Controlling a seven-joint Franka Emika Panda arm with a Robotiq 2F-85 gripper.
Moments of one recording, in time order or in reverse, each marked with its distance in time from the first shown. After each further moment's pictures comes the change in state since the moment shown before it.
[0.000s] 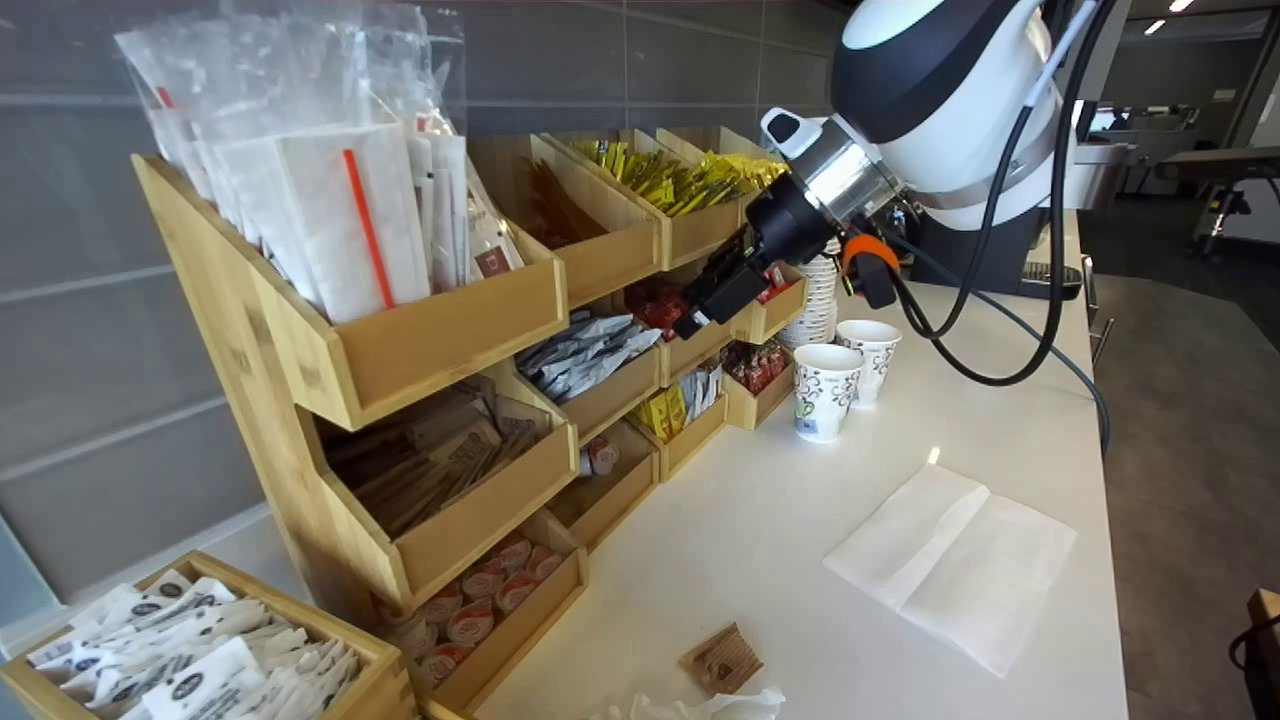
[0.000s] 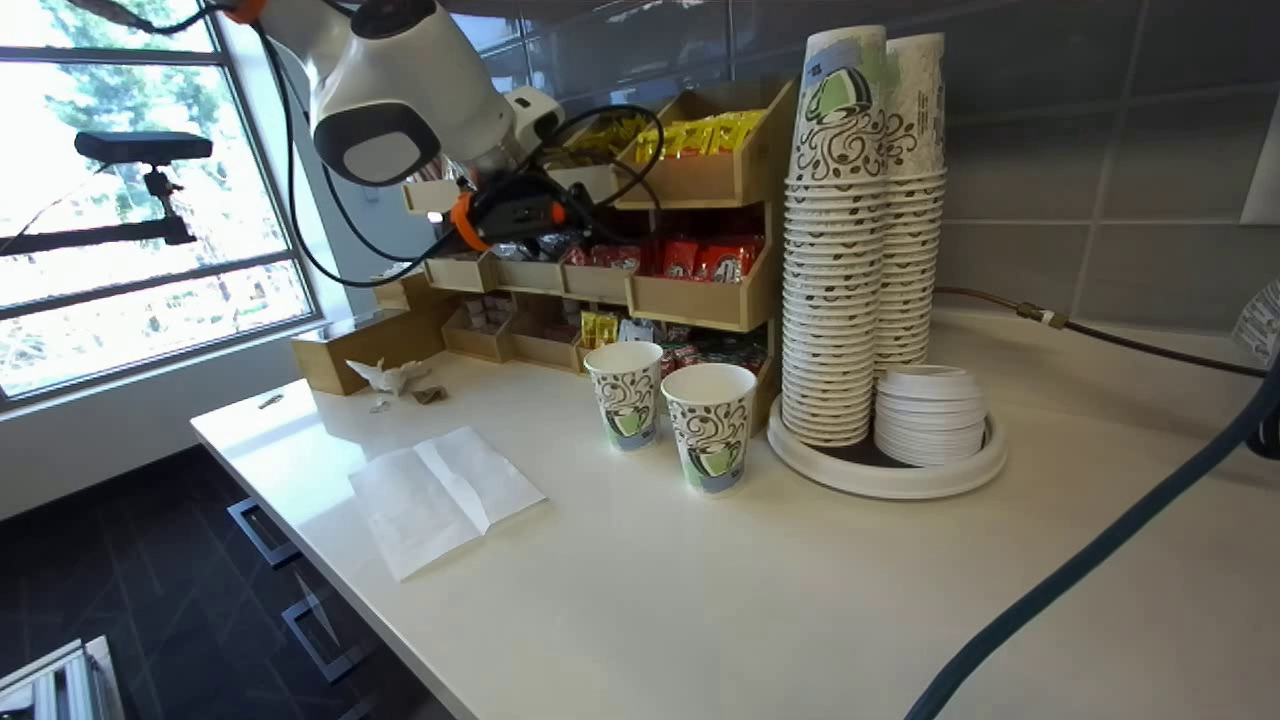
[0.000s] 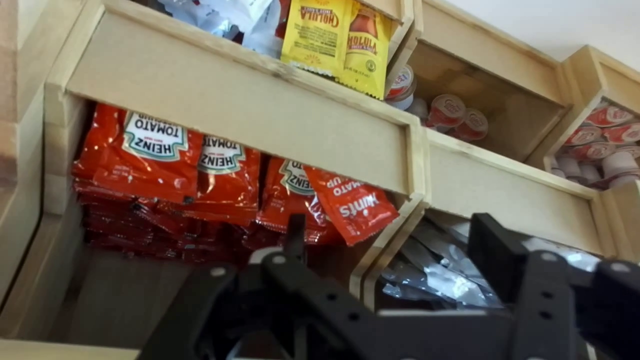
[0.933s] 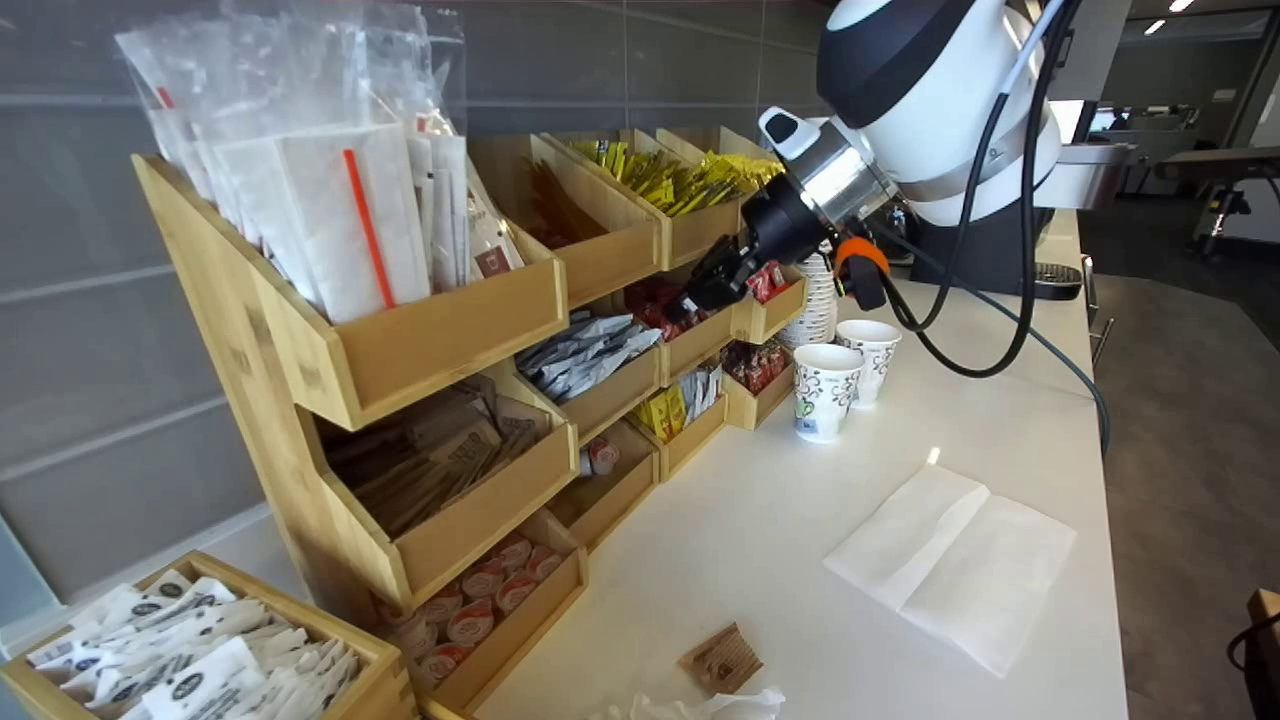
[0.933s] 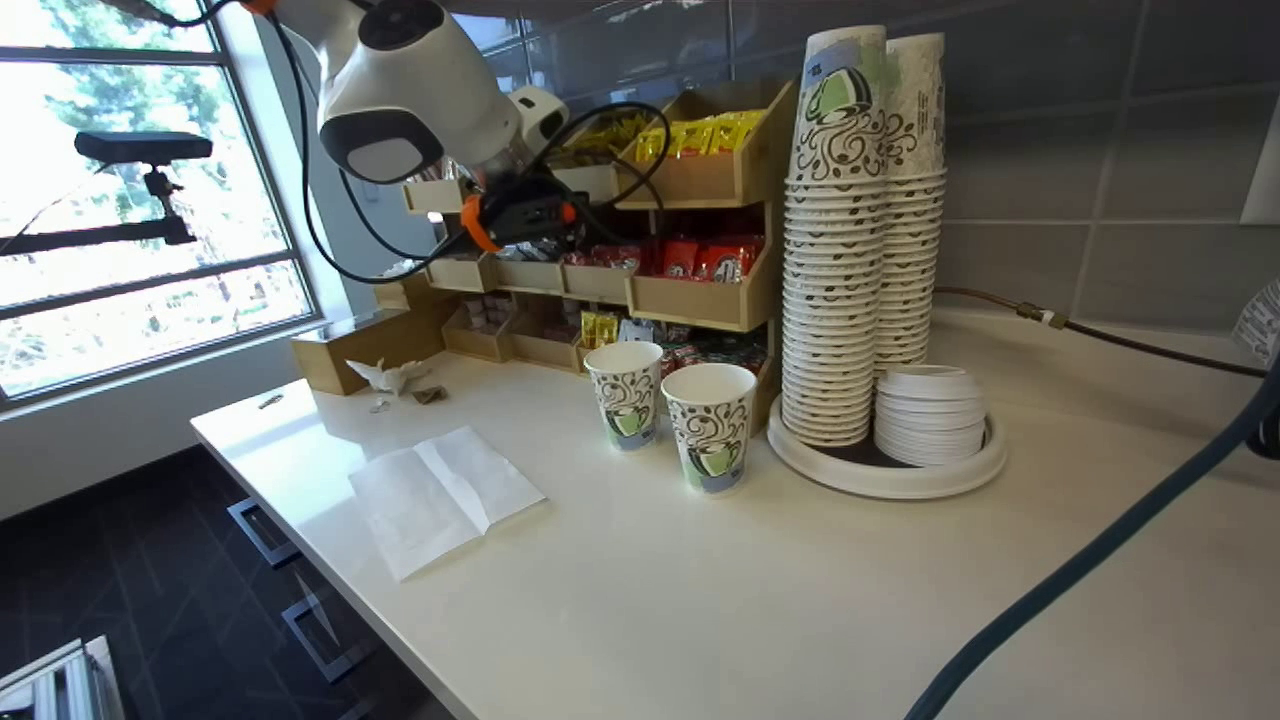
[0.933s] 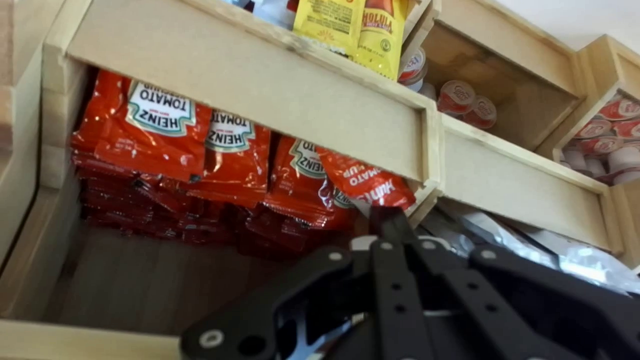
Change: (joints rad) arm 0.000 0.021 0.001 0.034 0.133 0.002 -0.167
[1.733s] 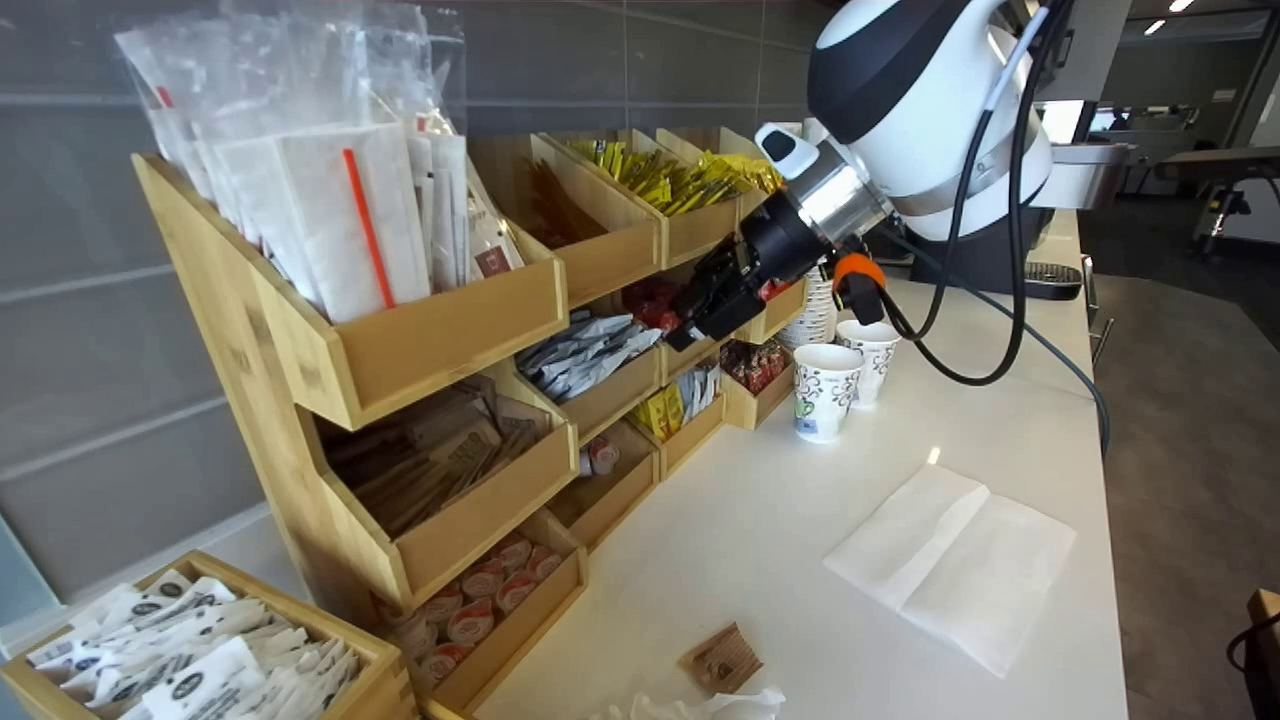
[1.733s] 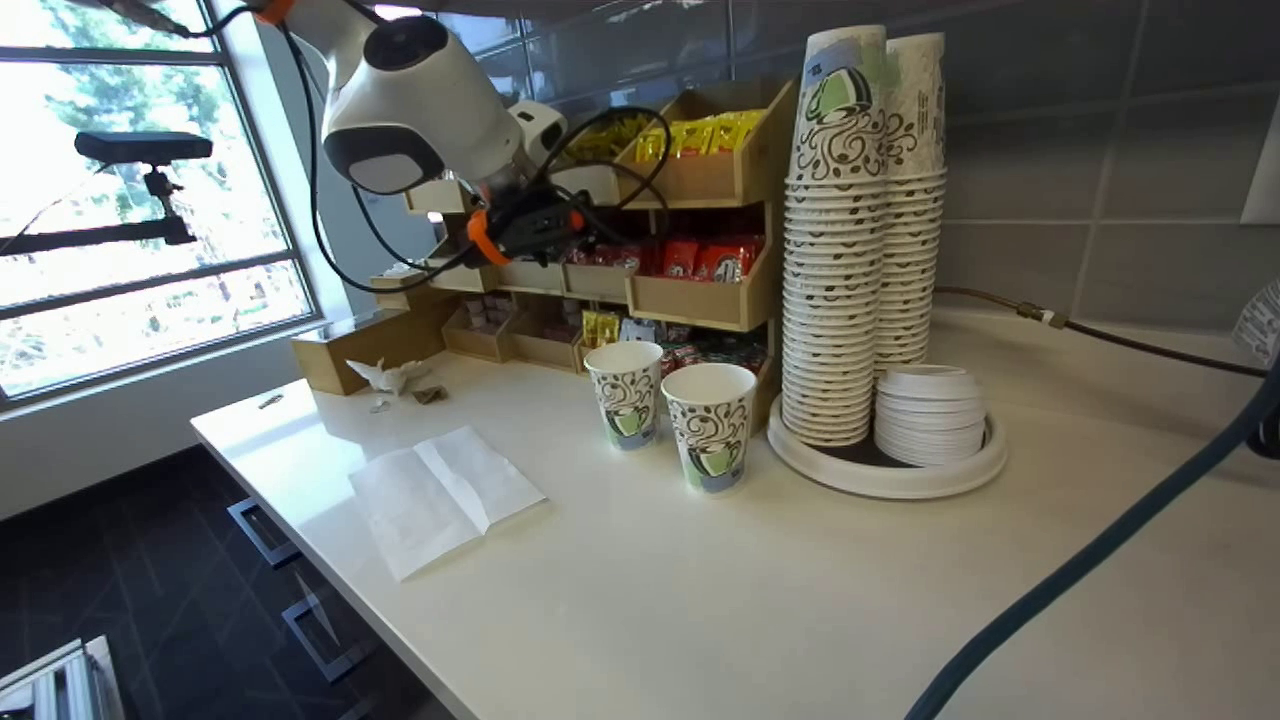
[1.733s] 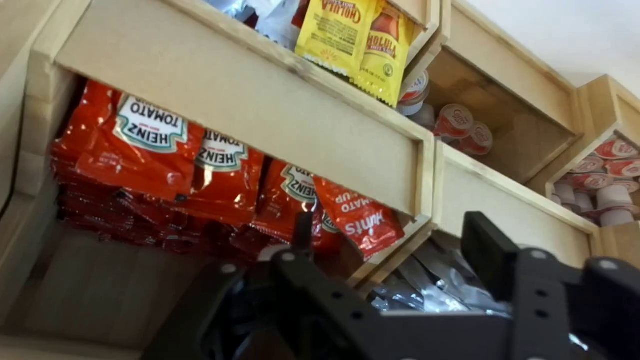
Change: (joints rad) arm 0.000 0.022 0.007 -0.001 0.066 0.010 -0.158
